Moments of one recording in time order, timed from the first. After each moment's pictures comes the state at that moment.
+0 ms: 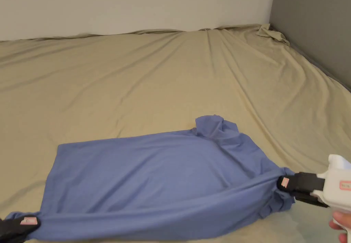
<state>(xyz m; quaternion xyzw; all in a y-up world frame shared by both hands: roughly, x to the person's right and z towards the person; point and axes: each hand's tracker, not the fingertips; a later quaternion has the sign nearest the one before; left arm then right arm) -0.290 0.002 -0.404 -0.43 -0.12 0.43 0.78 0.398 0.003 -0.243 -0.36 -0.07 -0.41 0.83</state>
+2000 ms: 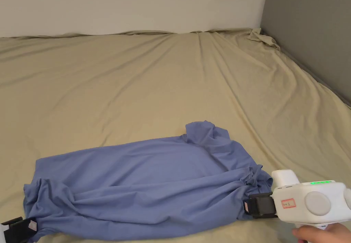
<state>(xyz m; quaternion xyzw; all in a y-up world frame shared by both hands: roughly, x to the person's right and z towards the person) -0.204 0.000 -0.422 -0.46 -0.11 0.11 0.88 0.374 -0.062 -0.301 -0.52 -0.04 -0.12 0.85</state>
